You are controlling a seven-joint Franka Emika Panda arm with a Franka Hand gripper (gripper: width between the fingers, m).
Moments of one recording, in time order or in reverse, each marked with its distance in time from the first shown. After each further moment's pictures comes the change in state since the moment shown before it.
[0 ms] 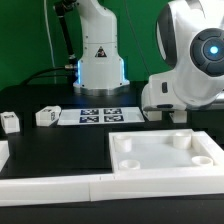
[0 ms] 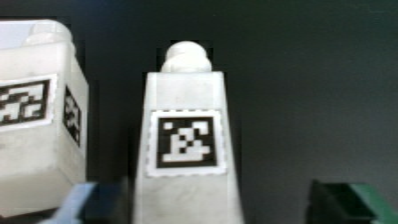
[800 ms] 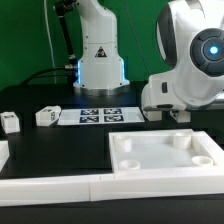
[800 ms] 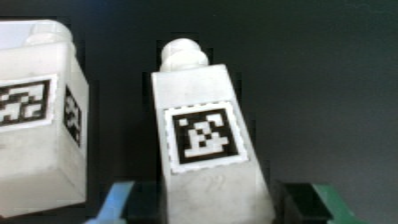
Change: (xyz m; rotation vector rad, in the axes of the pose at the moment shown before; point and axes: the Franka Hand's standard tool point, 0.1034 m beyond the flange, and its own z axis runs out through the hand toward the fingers) arm 0.000 0.000 0.000 0.000 0.000 0.000
